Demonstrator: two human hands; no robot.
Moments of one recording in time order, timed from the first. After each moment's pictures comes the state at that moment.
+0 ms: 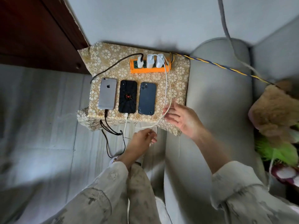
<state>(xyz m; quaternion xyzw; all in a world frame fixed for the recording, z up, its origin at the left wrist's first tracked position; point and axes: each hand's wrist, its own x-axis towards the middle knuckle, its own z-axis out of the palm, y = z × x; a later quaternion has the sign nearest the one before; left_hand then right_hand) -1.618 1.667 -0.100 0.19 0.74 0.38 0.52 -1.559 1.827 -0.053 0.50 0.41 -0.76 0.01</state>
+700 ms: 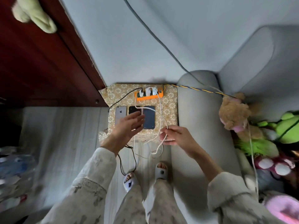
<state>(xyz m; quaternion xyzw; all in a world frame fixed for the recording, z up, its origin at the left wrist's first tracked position) -1.671 1.644 0.084 -0.02 0.56 0.62 0.55 -1.501 1.762 0.089 0.40 0.60 -0.69 0.02</state>
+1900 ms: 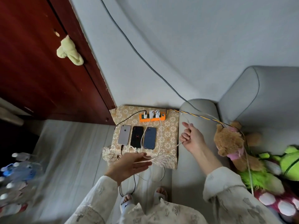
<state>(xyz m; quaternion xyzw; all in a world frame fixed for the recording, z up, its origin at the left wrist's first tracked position) -1.603 1.629 0.116 -0.13 0.57 0.55 0.60 -1.512 1.847 0.114 0.49 0.22 -0.82 -0.19</state>
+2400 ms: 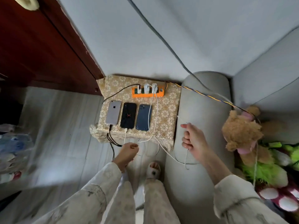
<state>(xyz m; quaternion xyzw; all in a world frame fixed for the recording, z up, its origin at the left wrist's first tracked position) -1.603 1.675 -0.018 -0.03 0.79 0.33 0.52 -1.492 1.873 0.025 0.56 0.40 -0.72 -0.03</state>
